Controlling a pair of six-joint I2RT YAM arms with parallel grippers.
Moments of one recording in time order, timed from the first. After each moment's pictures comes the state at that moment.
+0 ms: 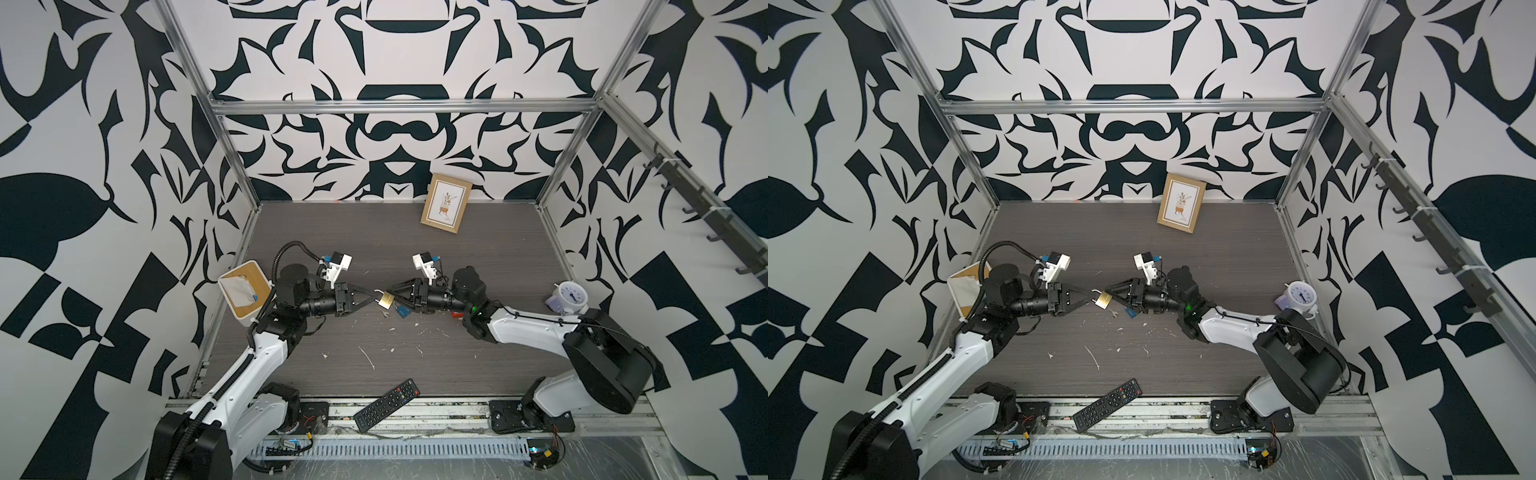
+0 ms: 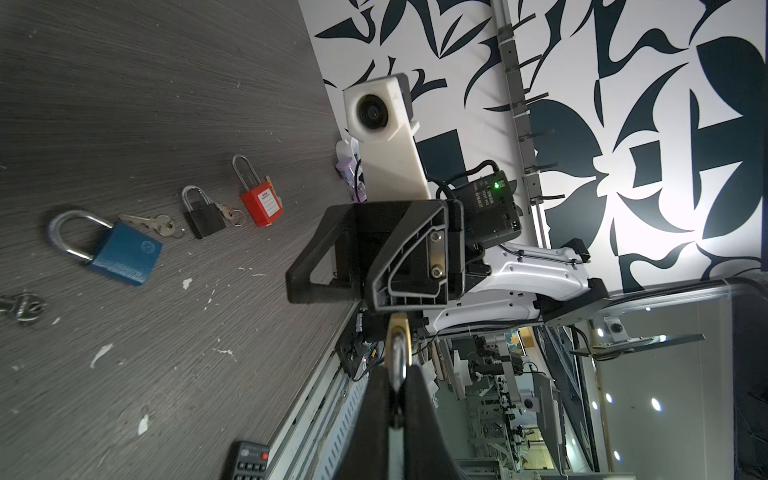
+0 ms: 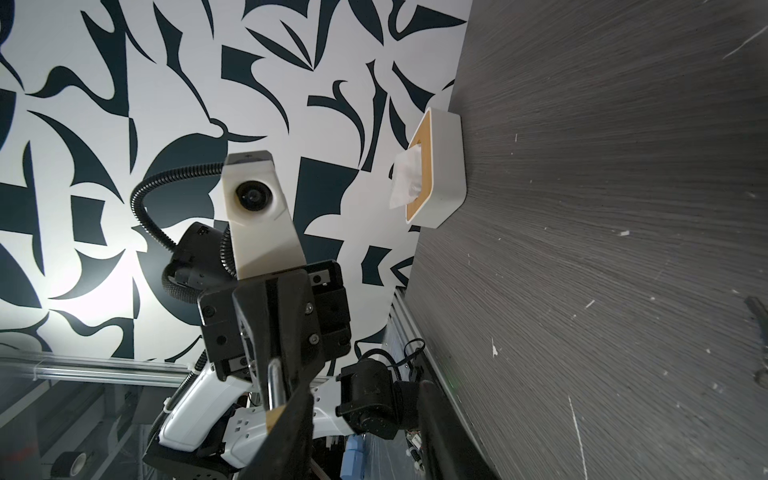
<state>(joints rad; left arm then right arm) -0.31 0.97 0.53 0.19 1.09 -0.97 0.71 1.49 0.62 0.81 -0.69 1.30</state>
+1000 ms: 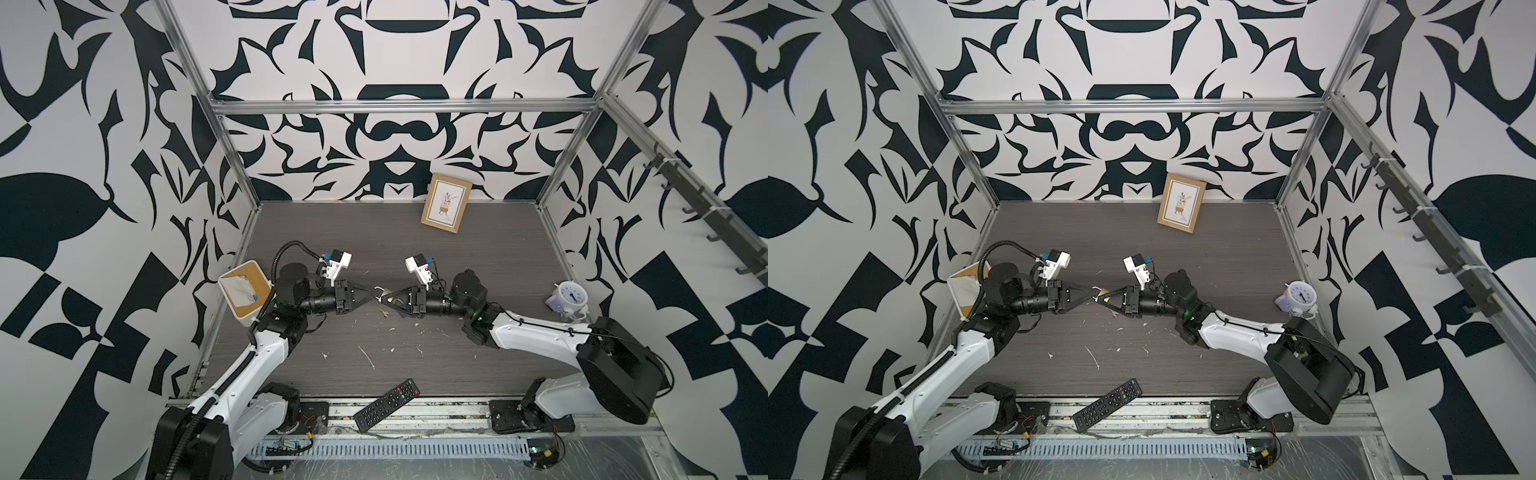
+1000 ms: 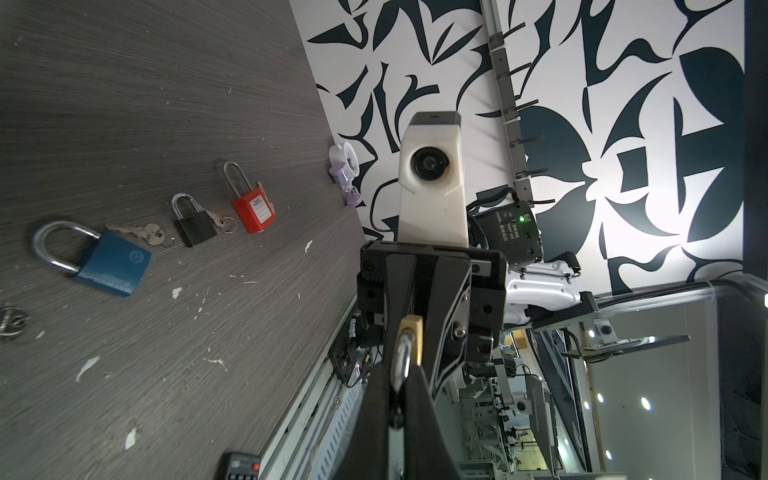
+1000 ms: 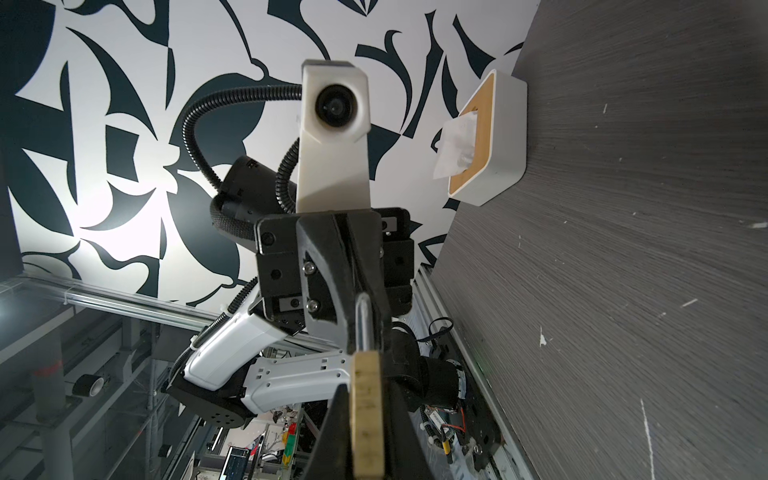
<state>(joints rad) -0.31 0.99 0.52 0.26 1.10 -1.02 0.78 1.41 0.63 0.80 -0.71 1.25</state>
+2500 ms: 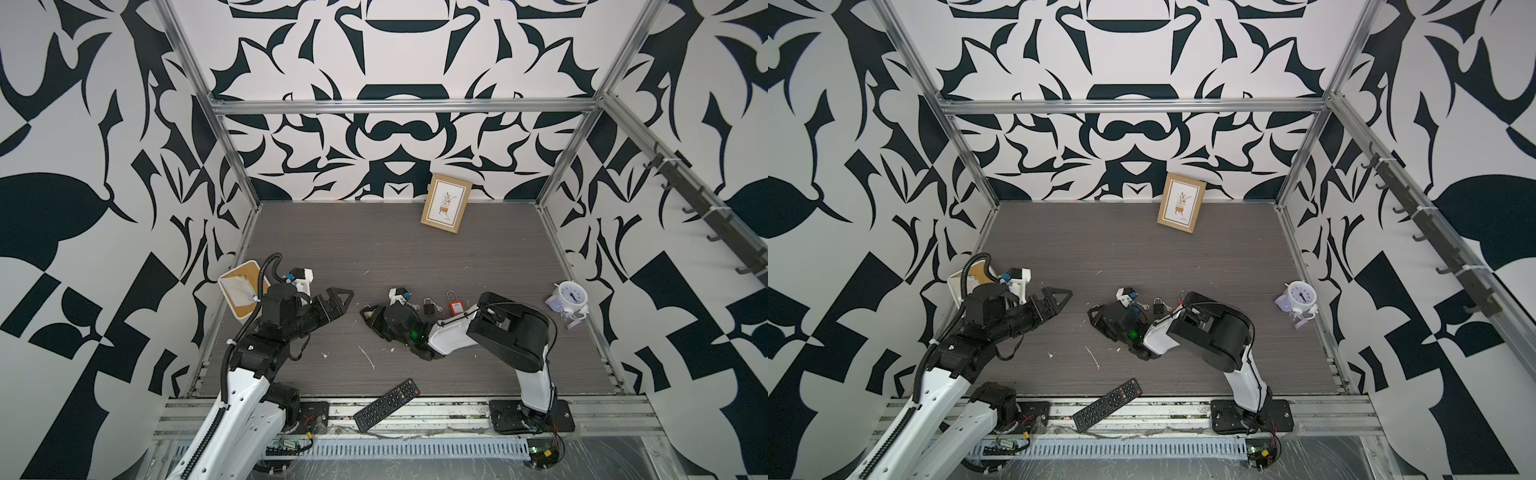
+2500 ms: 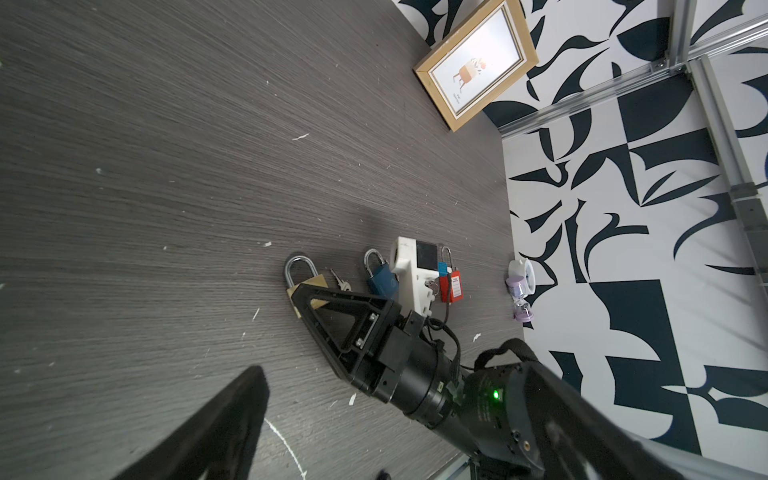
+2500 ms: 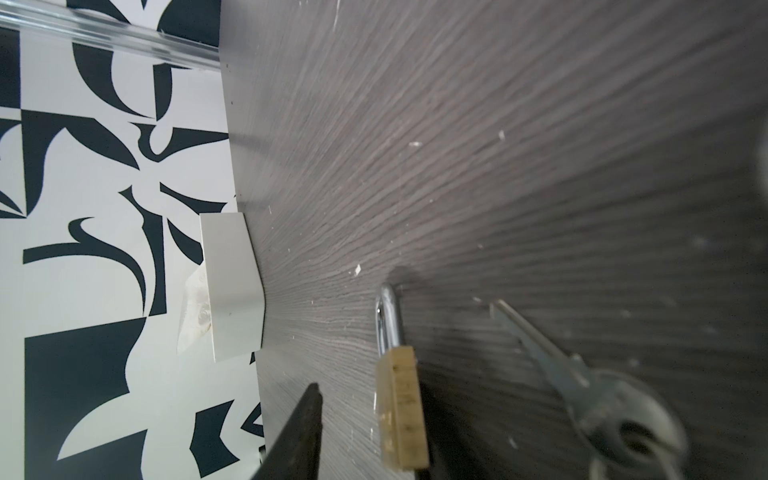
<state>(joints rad) -0.29 0.64 0.56 -0.47 0.41 -0.79 1.06 2.00 0.84 0.66 0.12 1.47</state>
